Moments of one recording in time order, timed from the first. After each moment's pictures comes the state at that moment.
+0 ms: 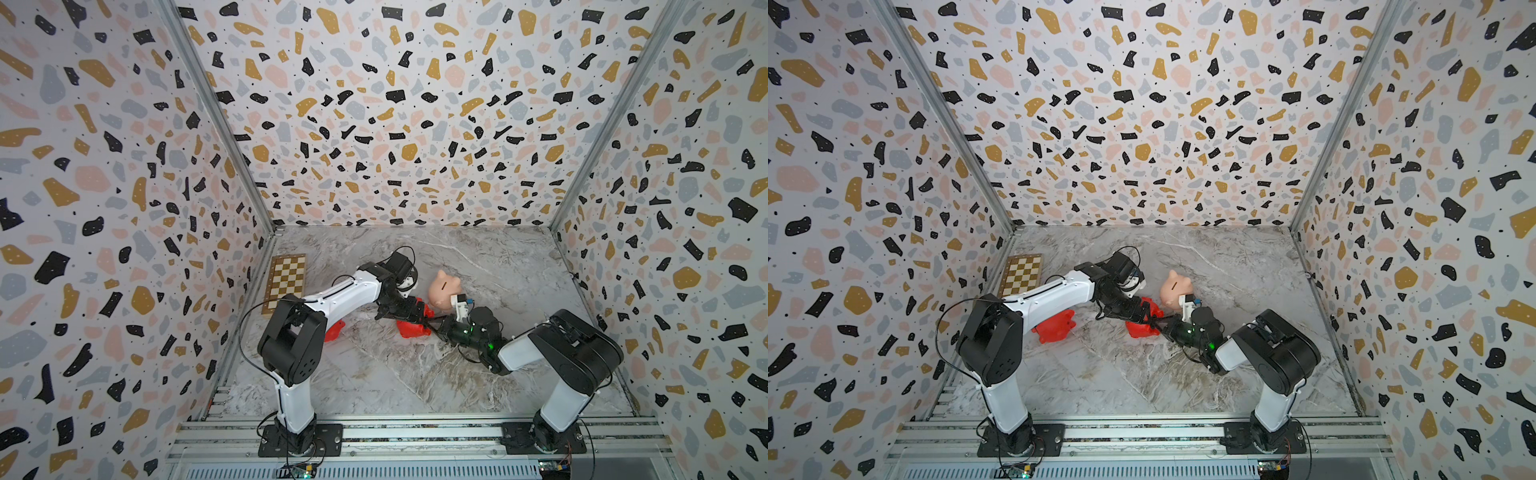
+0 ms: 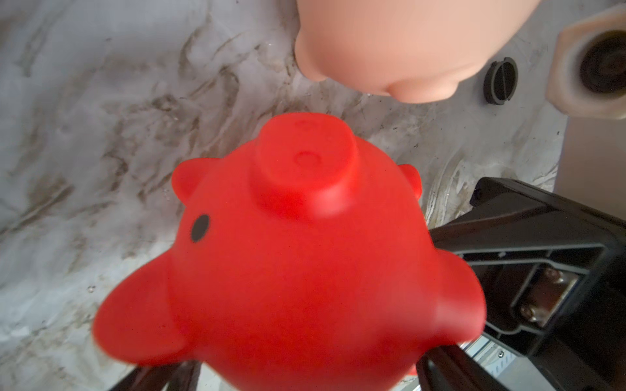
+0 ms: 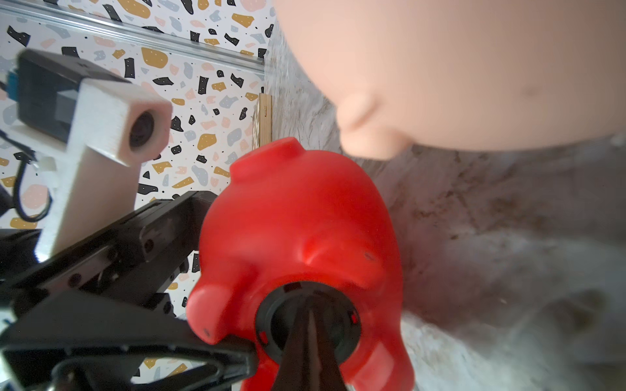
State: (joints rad) left arm -0.63 1.85 1.39 -0.82 0.34 -0.25; right arm 0.60 1.72 0.40 1.02 -0.44 1.20
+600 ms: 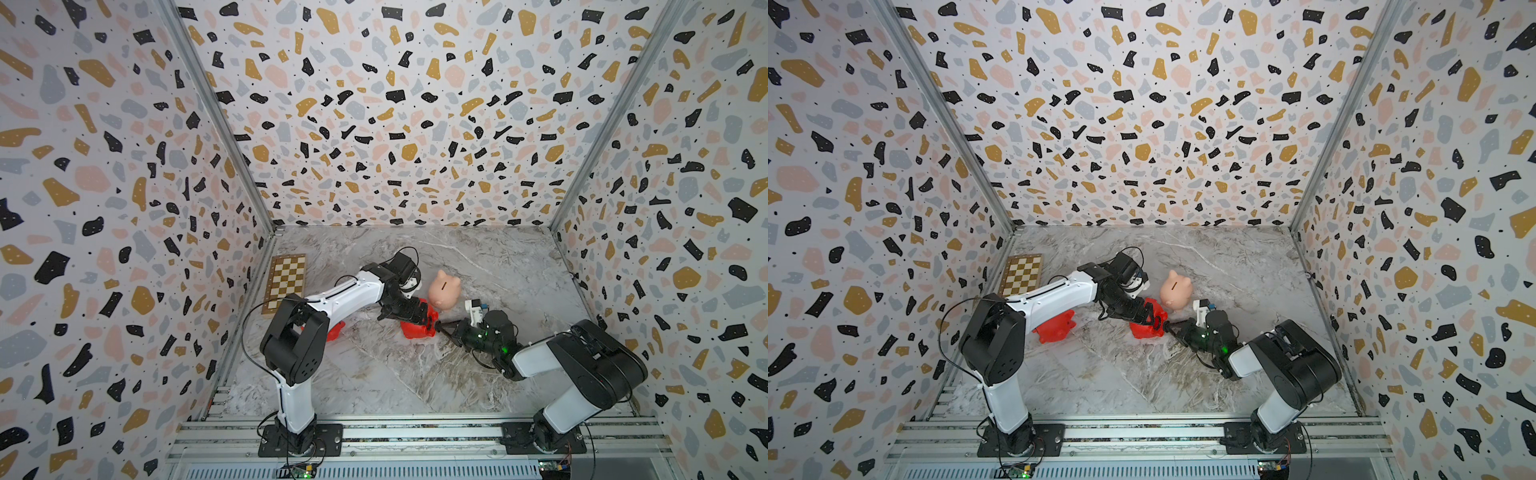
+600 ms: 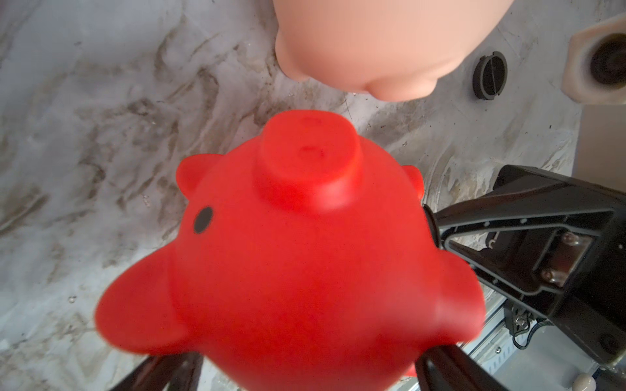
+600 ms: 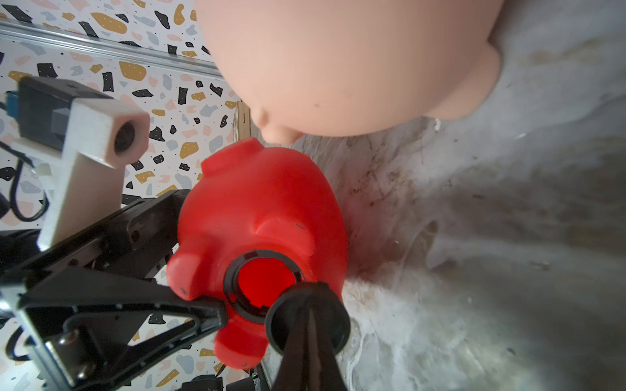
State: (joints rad) left arm -0.63 1.86 1.40 -0.82 0.34 -0.24; right arm 0.52 1.58 0.30 0.88 -0.48 1.15
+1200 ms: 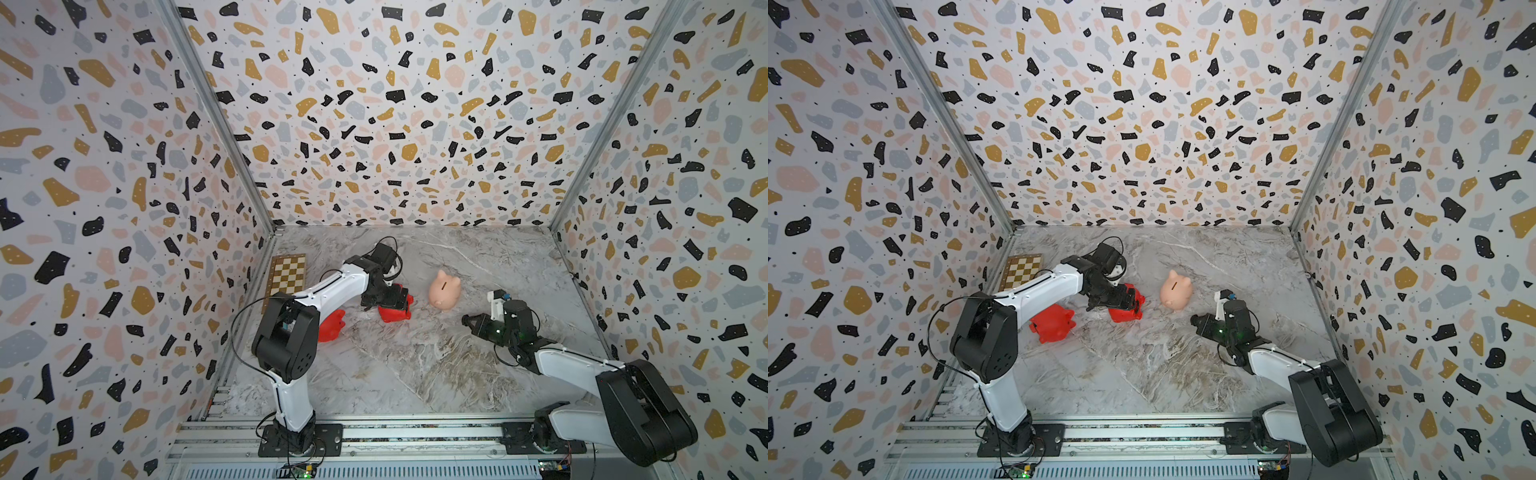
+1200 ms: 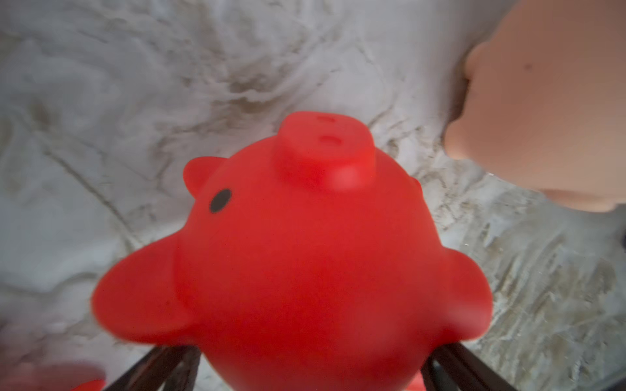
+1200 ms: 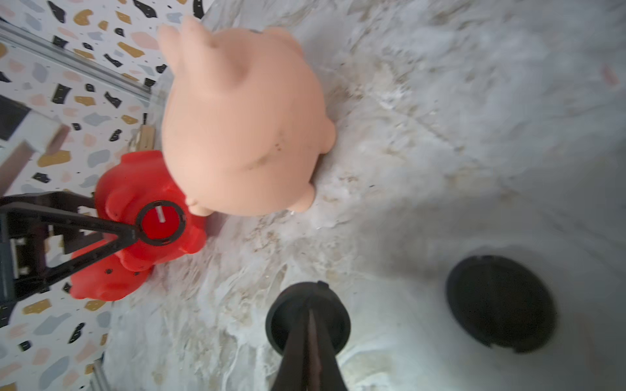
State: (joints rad) left arm -0.47 1.84 1.40 -0.83 0.11 -0.28; right arm 0.29 1.29 0.41 0.21 -0.33 0.62
